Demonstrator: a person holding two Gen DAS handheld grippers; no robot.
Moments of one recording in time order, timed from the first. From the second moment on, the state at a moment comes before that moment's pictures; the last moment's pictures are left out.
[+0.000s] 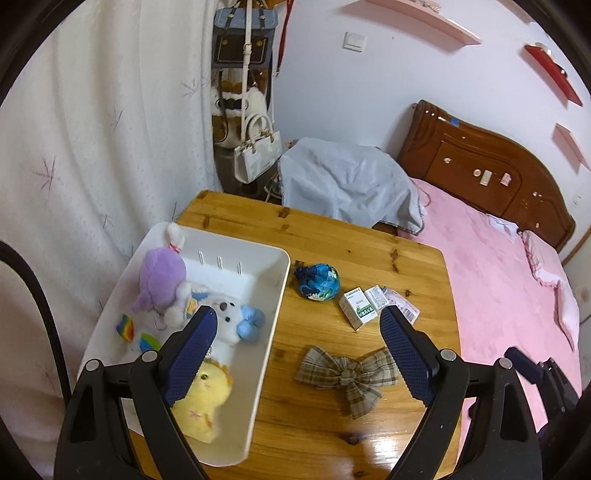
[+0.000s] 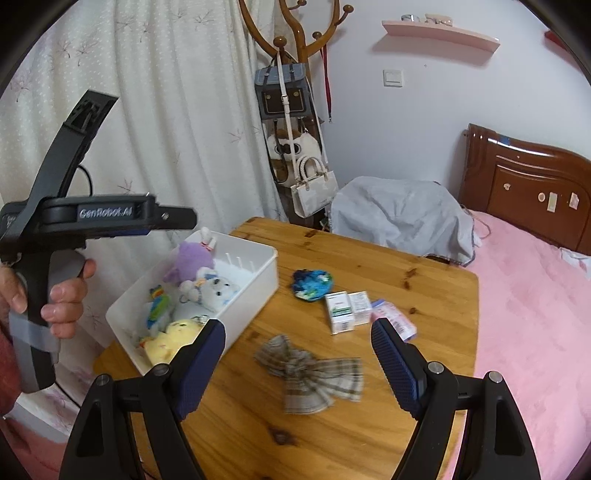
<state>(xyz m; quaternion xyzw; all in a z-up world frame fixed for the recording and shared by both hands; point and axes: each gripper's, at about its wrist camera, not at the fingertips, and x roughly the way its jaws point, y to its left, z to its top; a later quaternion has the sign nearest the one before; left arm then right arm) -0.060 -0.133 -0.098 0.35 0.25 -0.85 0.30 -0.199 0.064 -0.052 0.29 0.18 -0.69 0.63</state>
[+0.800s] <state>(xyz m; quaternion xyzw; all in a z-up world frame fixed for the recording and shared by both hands) -0.125 -0.097 -0.200 0.40 0.34 -0.79 0.32 -0.302 0.013 -0.150 0.31 0.18 -0.70 0.62</state>
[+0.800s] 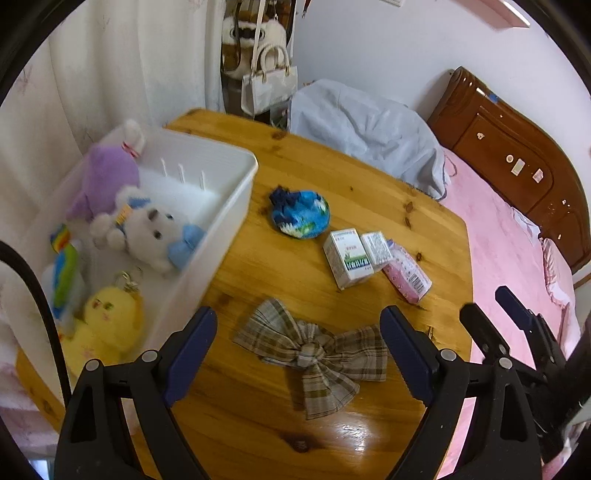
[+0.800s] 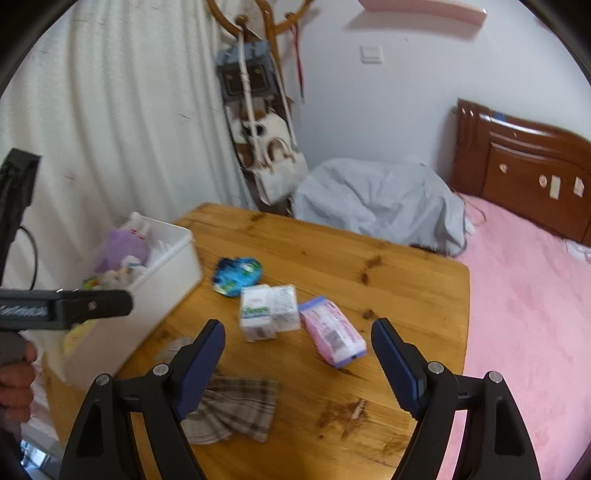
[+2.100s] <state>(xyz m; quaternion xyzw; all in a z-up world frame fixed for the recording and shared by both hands) -0.149 -0.082 -0.297 0.48 0.42 -0.70 0.33 -0.342 -0.049 -0.237 0.39 0.20 -0.71 0.56</state>
